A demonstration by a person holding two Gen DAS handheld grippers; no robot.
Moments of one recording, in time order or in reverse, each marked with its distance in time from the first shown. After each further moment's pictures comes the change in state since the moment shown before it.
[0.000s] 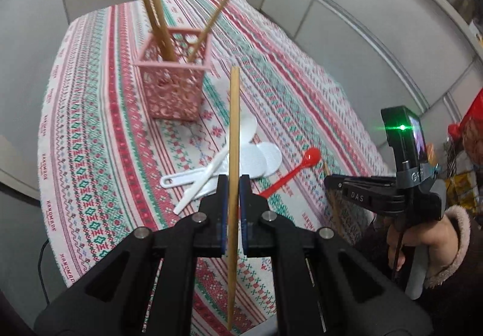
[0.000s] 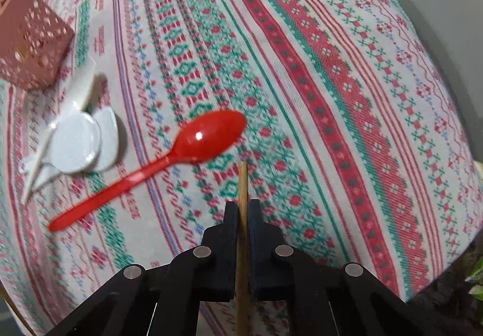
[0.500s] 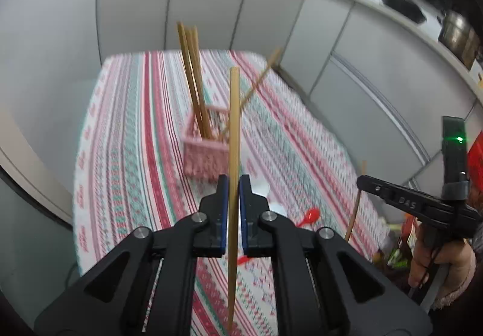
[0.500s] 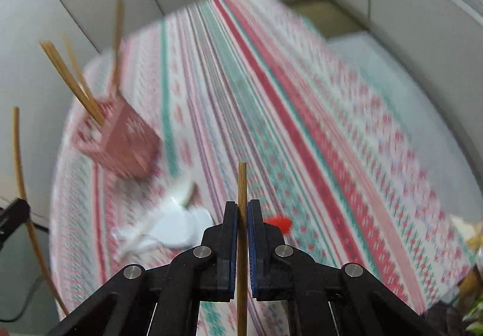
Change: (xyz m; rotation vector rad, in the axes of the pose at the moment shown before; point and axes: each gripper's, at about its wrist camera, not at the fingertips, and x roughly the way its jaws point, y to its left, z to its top) left arm -0.065 0.013 0.024 -0.081 -0.266 0.063; right arm -0.126 0.013 0.018 -0.042 -0.372 0.154
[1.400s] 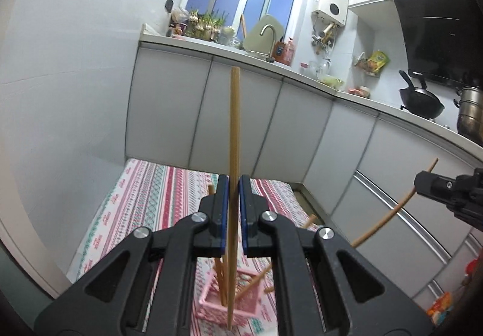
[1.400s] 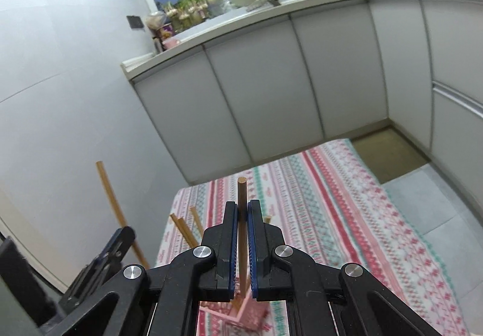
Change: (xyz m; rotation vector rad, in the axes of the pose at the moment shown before) left arm 0.011 0.020 0.074 -0.104 -0.537 0.107; right arm -0.073 0.079 0.112 -0.070 -0.384 0.255
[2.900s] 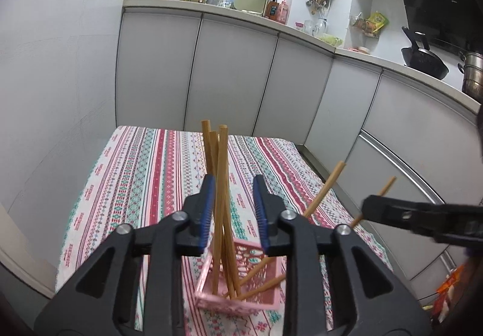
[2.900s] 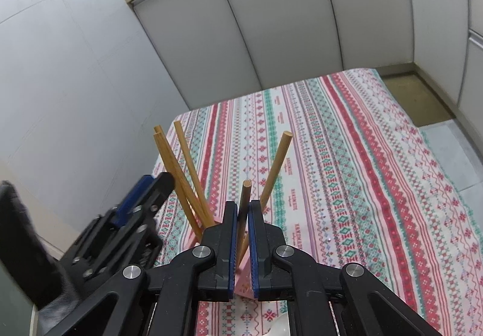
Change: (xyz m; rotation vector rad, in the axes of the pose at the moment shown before) left arm 0.041 -0.002 -0.029 0.054 0.195 -0.023; right arm 0.100 -0.012 -0.048 -0.047 0.273 0.018
